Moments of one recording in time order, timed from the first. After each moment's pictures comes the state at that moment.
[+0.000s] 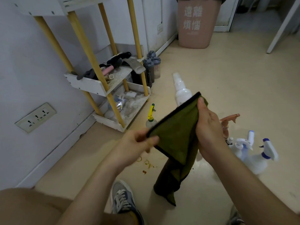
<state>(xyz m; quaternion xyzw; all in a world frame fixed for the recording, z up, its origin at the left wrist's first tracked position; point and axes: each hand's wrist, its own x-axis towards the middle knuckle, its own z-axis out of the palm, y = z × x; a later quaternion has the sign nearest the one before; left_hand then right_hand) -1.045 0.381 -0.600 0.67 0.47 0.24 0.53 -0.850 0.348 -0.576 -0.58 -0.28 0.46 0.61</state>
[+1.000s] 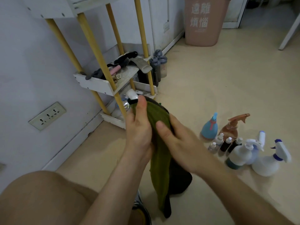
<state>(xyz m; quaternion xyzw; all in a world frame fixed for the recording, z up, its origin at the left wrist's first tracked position) -0.994 0.376 -0.559 0.37 0.44 0.59 0.57 -0.892 0.331 -0.579 -0.58 -0.59 0.39 0.40</state>
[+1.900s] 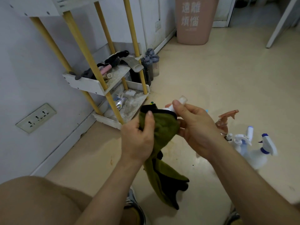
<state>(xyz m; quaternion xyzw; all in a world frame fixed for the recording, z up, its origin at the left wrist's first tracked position) -1.000 0.368 -0.592 0.65 0.46 0.53 0.28 -0.851 0.343 -0.567 -0.48 -0.32 0.60 0.56</state>
